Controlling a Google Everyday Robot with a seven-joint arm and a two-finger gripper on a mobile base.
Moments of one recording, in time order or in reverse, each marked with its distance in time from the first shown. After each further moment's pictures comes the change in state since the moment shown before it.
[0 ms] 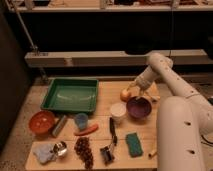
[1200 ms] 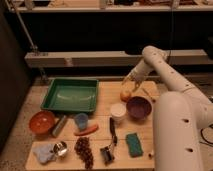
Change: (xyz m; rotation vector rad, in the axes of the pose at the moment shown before) arm -0.006 -0.052 -0.016 -0.008 0.075 -0.182
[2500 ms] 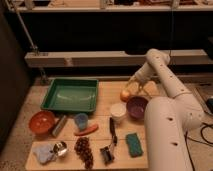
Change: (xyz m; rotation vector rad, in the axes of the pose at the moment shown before) arm 0.023 0.033 0.020 0.002 -0.056 0.039
